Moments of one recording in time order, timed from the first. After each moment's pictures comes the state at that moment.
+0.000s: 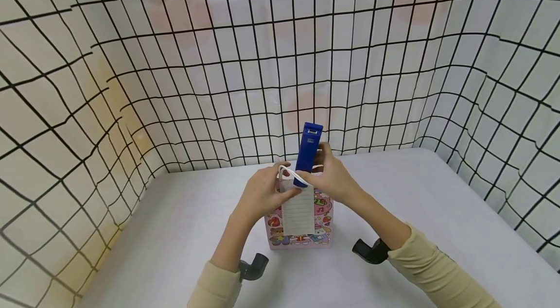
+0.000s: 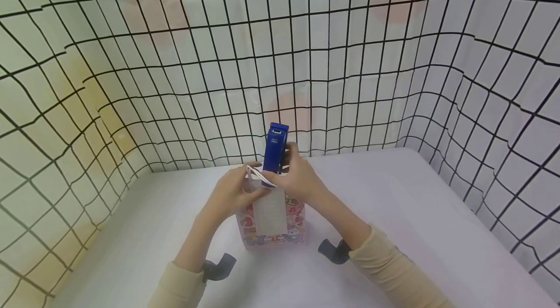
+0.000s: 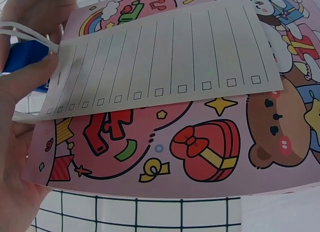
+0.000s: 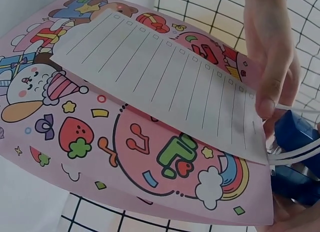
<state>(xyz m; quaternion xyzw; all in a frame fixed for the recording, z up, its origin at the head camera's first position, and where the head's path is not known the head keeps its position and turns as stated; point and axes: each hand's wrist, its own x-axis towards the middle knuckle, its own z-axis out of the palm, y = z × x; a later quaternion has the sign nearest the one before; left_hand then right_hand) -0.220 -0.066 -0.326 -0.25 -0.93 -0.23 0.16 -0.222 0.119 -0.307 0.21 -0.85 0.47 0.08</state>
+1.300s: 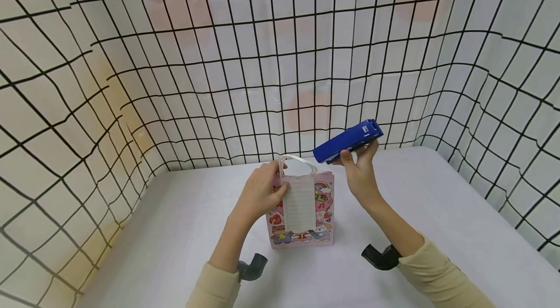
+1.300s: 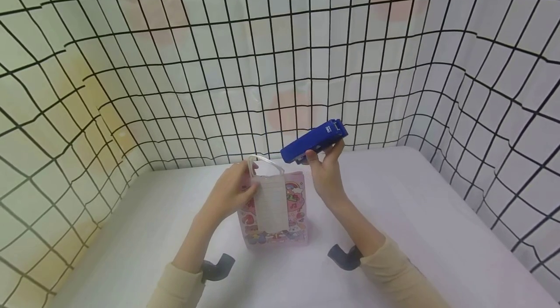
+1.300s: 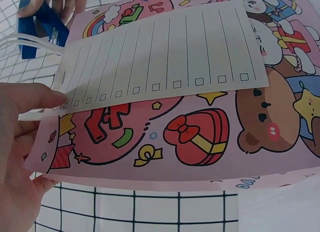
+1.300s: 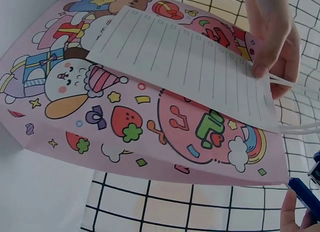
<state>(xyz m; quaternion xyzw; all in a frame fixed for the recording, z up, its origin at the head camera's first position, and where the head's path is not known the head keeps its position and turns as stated) -0.222 -0.071 -0.331 -0.25 -0.92 -0.23 0.20 -0.220 0.148 -0.323 0.17 -0.69 0.67 0.23</state>
